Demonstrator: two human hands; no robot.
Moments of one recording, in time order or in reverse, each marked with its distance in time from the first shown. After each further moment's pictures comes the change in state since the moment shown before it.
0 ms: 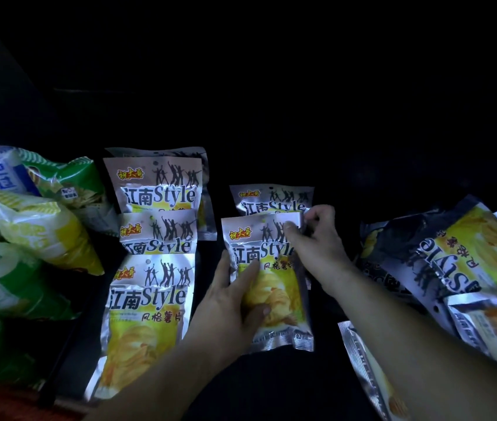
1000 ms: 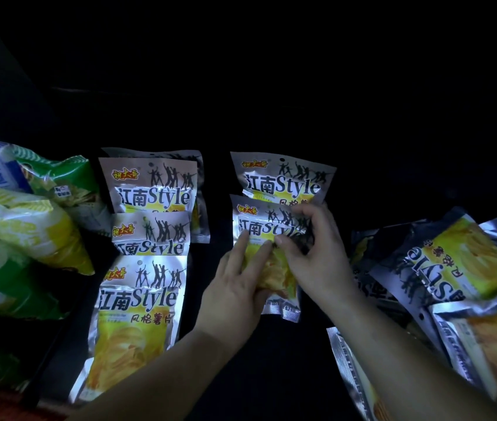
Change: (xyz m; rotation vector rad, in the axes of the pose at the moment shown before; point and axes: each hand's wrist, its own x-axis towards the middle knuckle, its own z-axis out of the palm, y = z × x) left_hand 0.030 0.020 0.018 0.193 0.253 0.202; right_hand -0.017 -0.003 -0.010 -0.108 0.074 -0.458
